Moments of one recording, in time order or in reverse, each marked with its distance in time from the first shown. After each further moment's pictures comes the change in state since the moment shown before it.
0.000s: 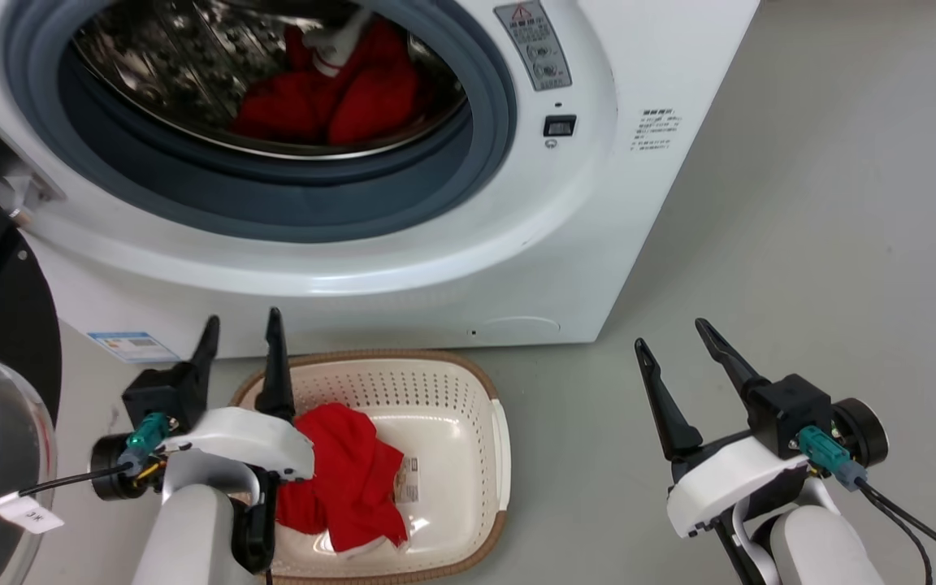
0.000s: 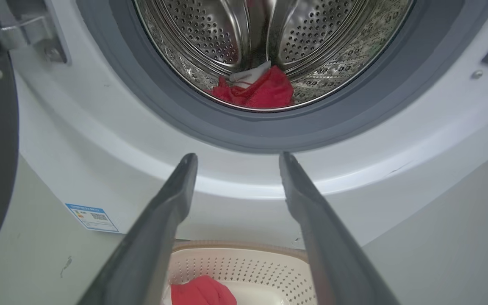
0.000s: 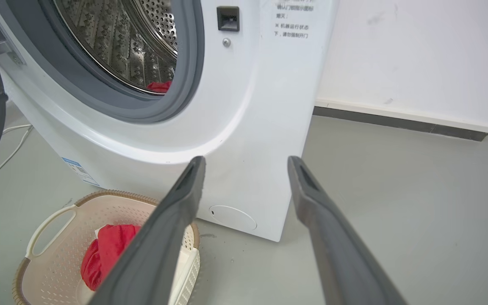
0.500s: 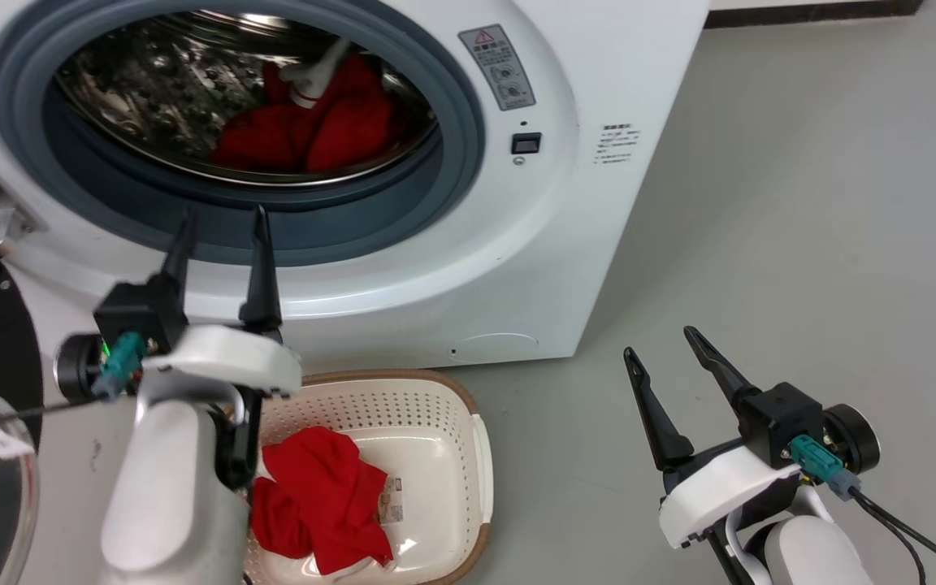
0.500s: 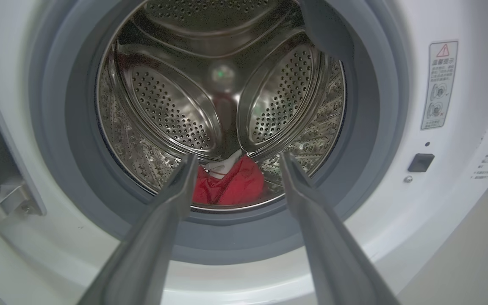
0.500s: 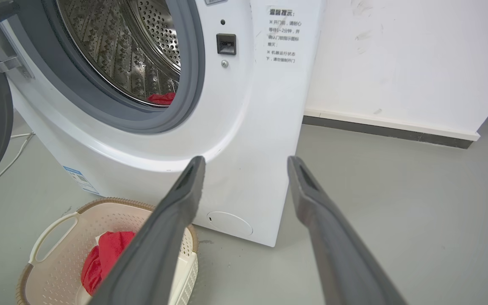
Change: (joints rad) left arm -0.119 0.008 0.016 -0.094 0.078 -0.023 0.000; right arm 0.030 0.000 0.024 -0.046 0.006 0.000 0.023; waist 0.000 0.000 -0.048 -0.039
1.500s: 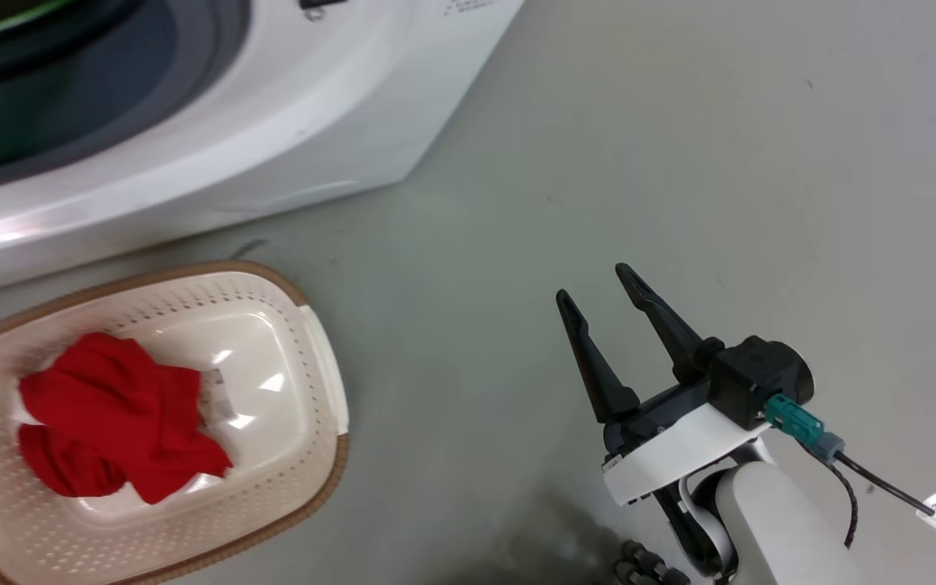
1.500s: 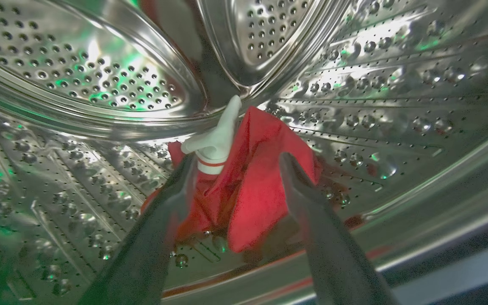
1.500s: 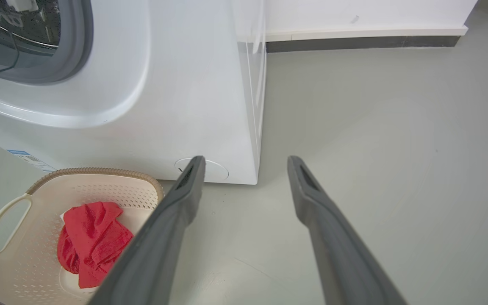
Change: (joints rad) left arm -0.766 0.415 -0.111 0.546 0.123 -0.055 0.193; right arm -0.148 -0.001 0.159 0.035 0.185 0.000 -0.113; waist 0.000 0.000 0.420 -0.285
